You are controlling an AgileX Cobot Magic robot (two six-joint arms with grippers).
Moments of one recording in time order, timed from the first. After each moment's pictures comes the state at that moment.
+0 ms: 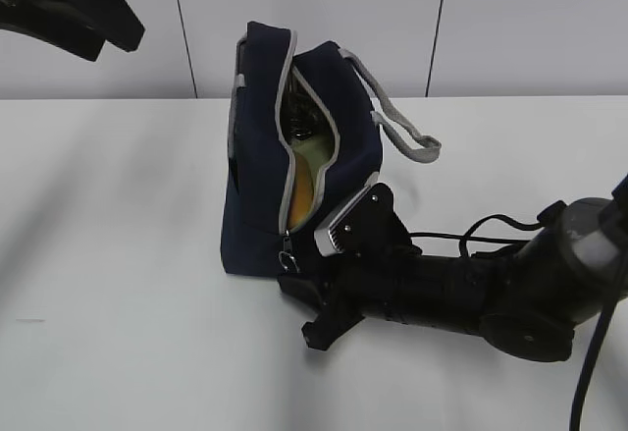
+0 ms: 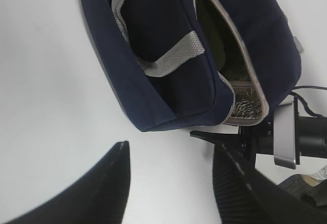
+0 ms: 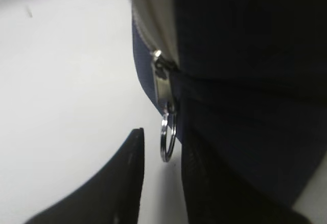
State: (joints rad) left arm -0.23 1.60 -1.59 -0.43 1.20 0.13; right arm 0.53 2.10 -0.76 -0.56 -0.84 0.22
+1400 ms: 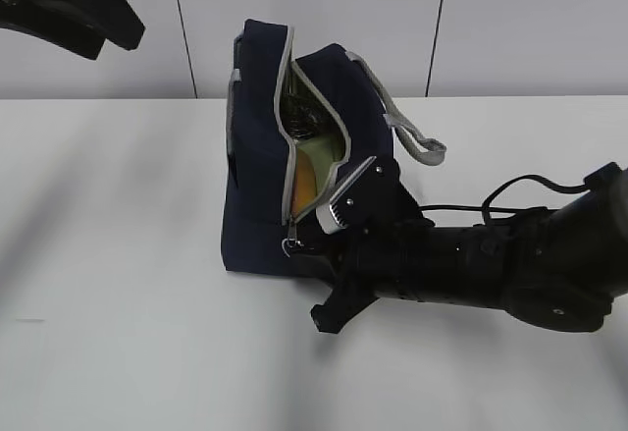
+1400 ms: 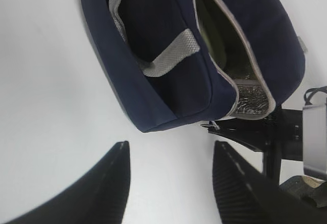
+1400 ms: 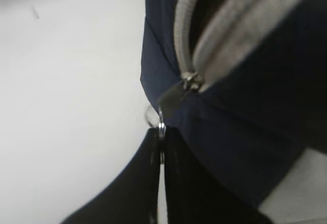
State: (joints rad) left arm -0.23 1.60 -1.59 -0.43 1.20 0.13; right arm 0.53 1.94 -0.76 -0.65 -0.65 0.29
